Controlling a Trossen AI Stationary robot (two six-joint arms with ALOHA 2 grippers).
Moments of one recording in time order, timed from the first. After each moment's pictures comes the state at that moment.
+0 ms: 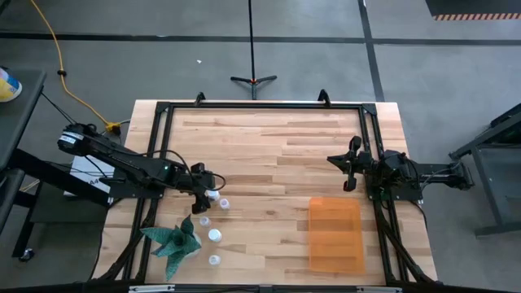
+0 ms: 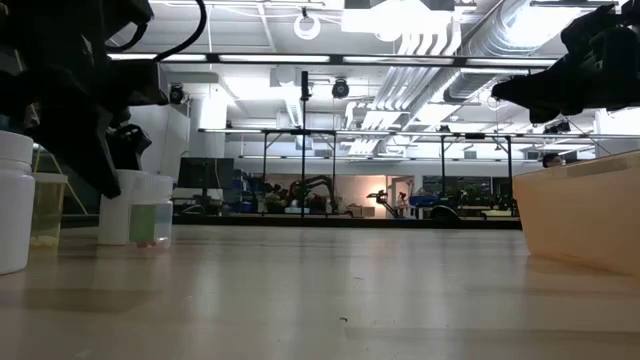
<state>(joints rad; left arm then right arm) -0.27 1.12 0.50 -0.40 -0.17 -0.39 -0.02 0.02 0.01 0.05 0.19 -0.07</state>
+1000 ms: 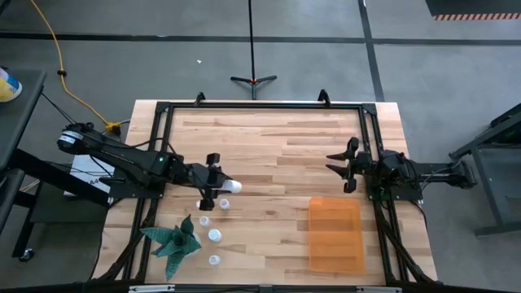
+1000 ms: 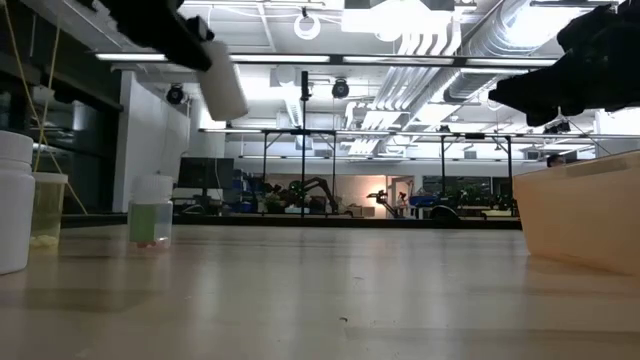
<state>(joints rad) -0.27 1.11 0.80 -0.36 -0.26 0.00 -0.02 0.09 0.01 0.11 0.14 -0.02</state>
